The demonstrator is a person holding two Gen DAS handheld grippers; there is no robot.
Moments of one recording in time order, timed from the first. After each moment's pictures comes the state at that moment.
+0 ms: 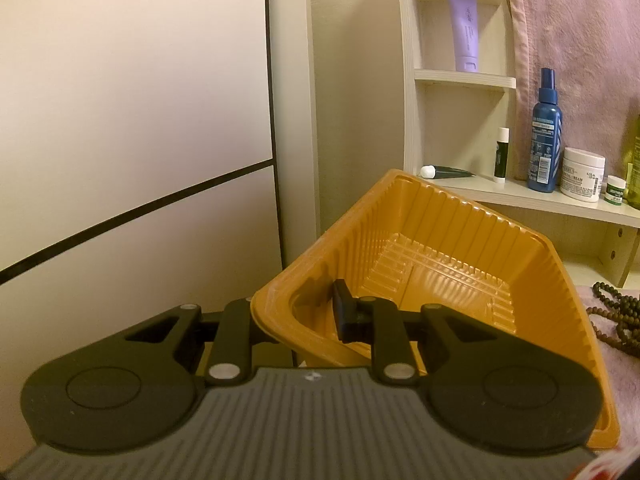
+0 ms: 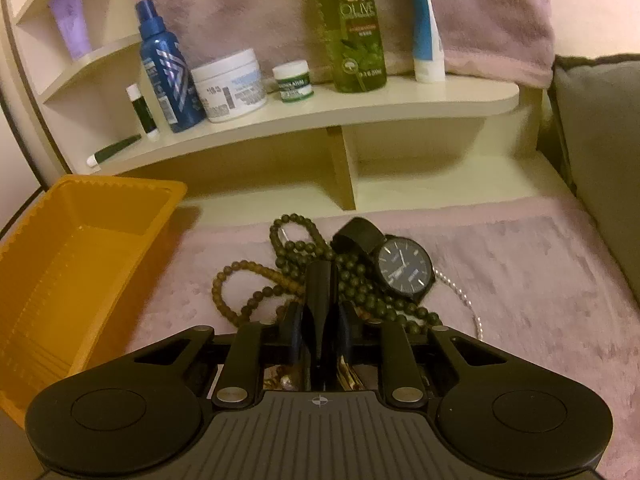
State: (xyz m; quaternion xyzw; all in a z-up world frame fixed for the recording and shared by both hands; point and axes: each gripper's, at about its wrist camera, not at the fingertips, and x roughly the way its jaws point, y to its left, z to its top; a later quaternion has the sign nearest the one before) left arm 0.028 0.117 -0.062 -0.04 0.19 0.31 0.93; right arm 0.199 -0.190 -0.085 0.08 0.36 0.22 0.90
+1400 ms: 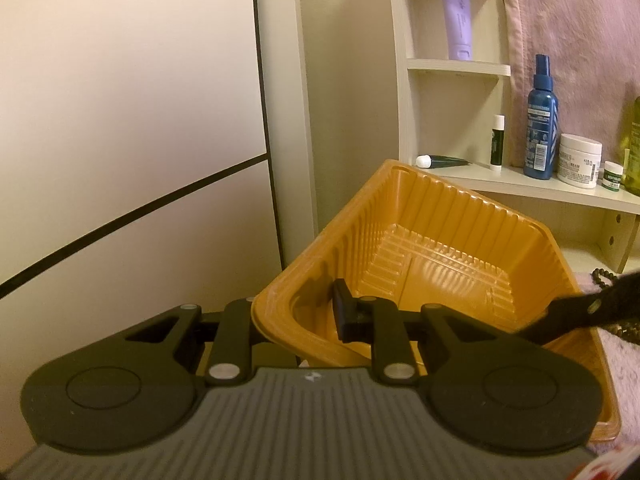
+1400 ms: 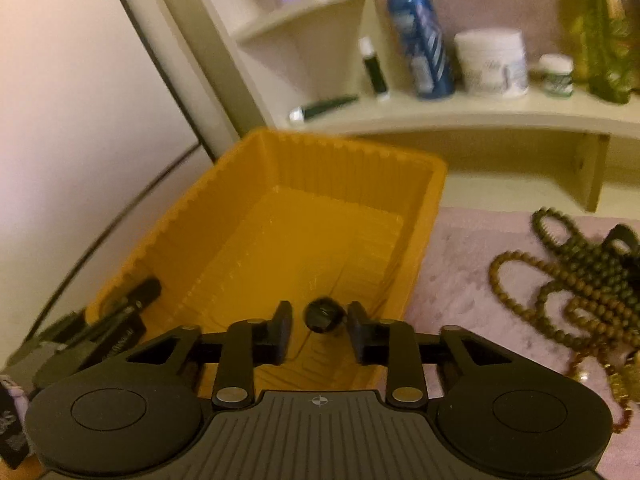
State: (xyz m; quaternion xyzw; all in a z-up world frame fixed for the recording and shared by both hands) left arm 0.031 0.120 -0.061 -0.03 0.21 0.30 0.93; right arm 0.147 -0.081 -0.048 0.10 0.35 0.40 0.84
